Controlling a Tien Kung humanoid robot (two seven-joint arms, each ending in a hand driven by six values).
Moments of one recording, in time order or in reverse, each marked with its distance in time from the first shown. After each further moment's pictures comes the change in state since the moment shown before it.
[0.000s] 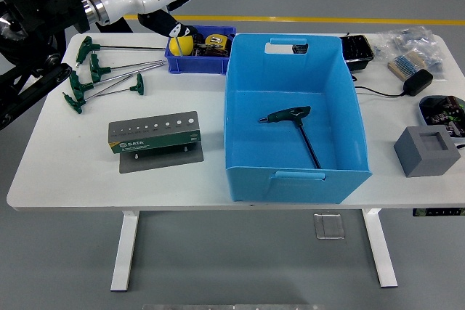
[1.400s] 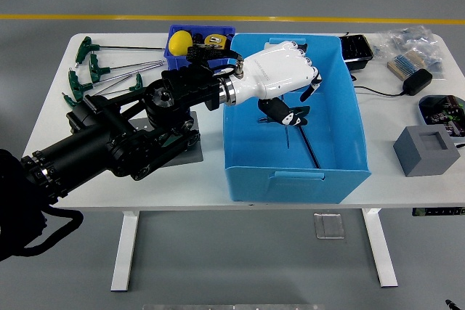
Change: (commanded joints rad) left arm 0.079 -0.513 0.146 0.409 -0.113 0.033 -0.119; right arm 0.047 -0.036 -0.049 0.000 -0.007 -0.003 0.006
